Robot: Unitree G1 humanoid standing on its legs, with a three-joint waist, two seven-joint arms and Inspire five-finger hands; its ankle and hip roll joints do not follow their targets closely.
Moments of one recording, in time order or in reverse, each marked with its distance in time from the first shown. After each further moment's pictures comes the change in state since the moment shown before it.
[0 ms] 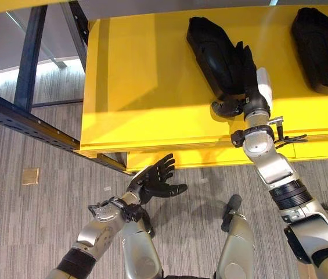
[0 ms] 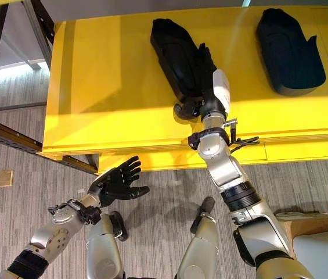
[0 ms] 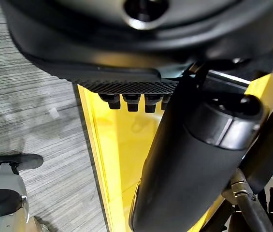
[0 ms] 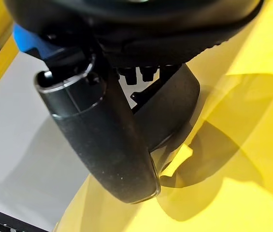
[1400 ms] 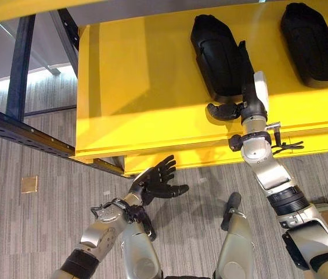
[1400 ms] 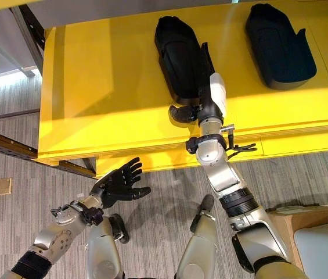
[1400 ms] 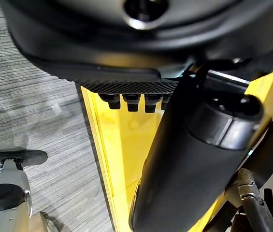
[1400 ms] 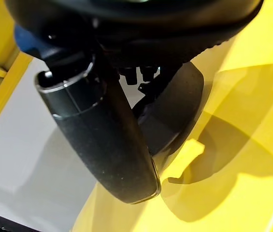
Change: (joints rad) left arm 0.007 -0.029 0.000 0.015 0.006 0.000 0.008; right arm 0.050 0.024 -0.013 -0.029 -0.019 -0.101 -0.001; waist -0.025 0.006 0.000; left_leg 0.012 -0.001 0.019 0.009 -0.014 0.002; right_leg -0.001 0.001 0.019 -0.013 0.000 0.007
